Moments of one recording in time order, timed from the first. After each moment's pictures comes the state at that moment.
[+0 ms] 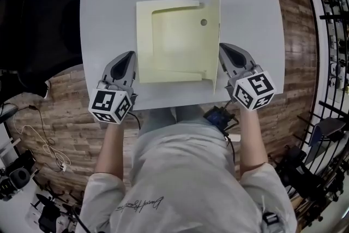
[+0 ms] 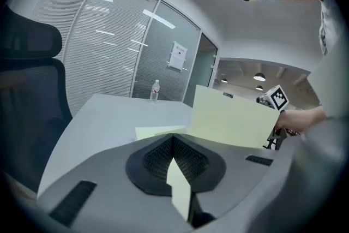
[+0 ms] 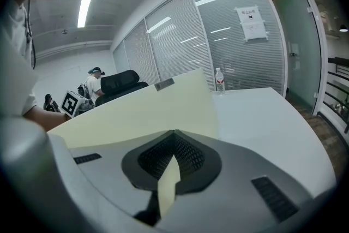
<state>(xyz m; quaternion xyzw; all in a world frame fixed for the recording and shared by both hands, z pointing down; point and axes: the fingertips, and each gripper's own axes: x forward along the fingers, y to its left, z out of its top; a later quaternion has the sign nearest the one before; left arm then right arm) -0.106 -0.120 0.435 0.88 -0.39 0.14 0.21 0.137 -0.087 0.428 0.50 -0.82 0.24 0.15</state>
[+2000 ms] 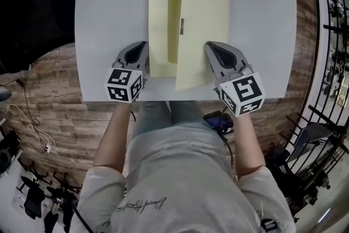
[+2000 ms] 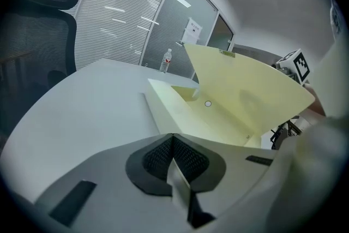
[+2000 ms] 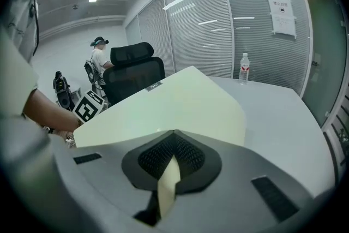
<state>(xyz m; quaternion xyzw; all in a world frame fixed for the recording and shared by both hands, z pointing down) -0.111 -0.097 0.575 0.84 -0.40 0.21 0.30 0.055 -0.084 0.476 0.43 -0.83 0.22 0.27</state>
